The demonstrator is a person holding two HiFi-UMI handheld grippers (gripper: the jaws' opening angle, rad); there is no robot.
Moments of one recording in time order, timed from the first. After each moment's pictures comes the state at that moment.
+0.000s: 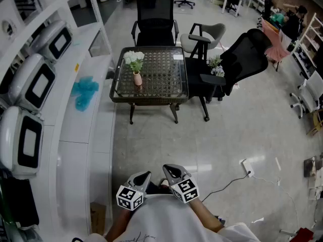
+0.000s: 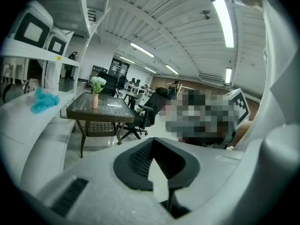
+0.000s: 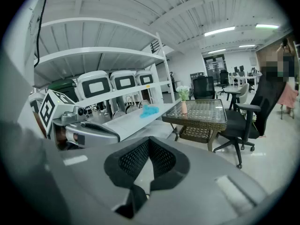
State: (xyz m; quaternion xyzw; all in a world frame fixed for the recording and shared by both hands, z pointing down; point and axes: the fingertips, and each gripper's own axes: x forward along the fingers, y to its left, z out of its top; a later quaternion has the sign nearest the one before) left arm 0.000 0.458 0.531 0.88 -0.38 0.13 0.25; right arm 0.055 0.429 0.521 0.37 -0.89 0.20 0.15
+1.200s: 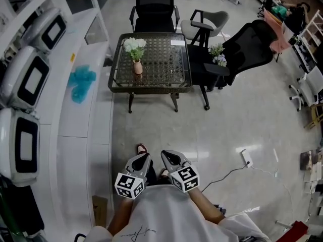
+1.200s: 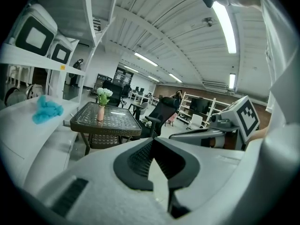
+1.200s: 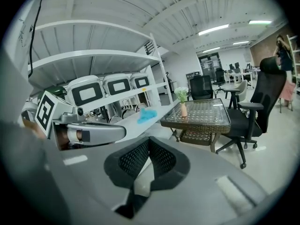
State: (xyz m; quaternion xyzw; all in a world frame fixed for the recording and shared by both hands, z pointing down) left arm -0.025 0.391 0.500 0.88 -0.41 0.09 0.23; right arm 0.026 0.383 0.509 0.39 -0.88 0.22 0.14
